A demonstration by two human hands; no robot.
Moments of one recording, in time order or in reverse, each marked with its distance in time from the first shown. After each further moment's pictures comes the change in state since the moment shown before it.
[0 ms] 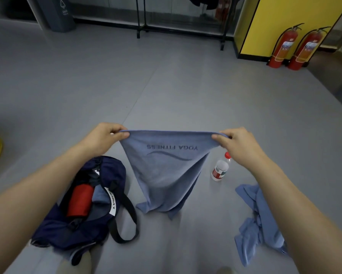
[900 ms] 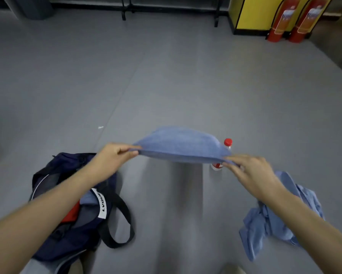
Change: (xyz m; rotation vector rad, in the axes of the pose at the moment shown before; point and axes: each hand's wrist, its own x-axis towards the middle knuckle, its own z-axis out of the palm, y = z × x) left_hand 0.019 -0.048 0.110 -0.086 -0.158 0.062; right_hand -0.034 0.135 0.060 -0.269 0.065 -0.203
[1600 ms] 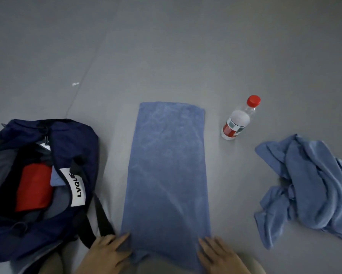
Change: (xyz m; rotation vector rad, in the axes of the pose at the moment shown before) left_hand -0.177 -0.250 0.175 0.724 -0.612 0.050; right_hand -0.211 0.023 0.268 -0.365 -0.770 -0.415
